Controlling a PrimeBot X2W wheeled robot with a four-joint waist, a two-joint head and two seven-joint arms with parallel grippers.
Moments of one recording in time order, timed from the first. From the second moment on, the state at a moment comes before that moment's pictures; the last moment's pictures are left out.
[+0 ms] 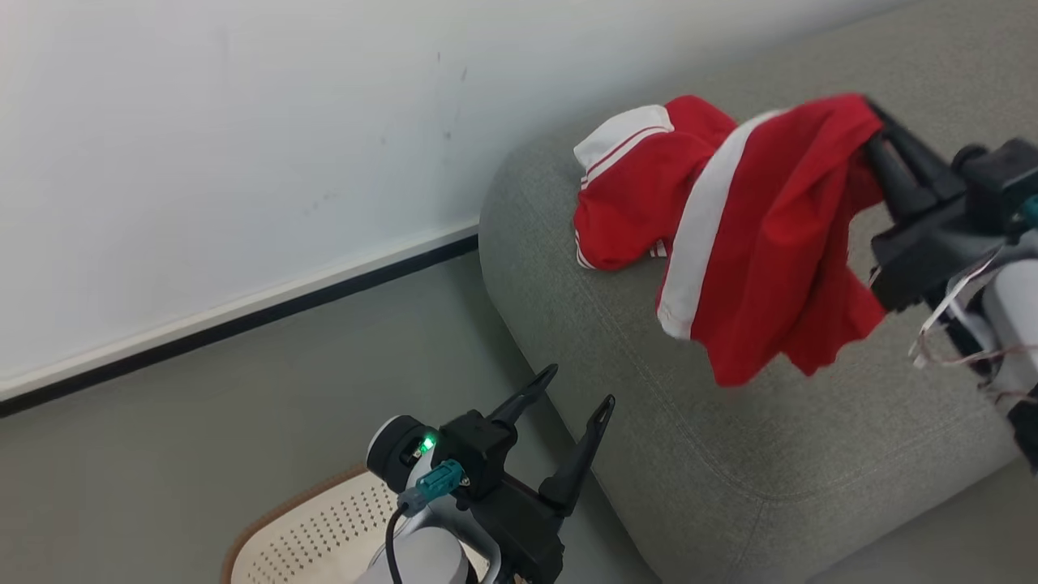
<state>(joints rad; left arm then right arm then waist) -0.45 0.07 -0.80 0.41 -0.55 -0.01 -0.24 -0.80 -0.47 0.56 0.53 0.31 0.12 -0.25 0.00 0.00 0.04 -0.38</state>
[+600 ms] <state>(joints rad) -0.56 0.16 -0.81 0.21 -0.46 0.02 -0.20 -1.24 -0.61 0.42 0.67 0.33 0.12 -0.15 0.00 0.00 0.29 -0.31</state>
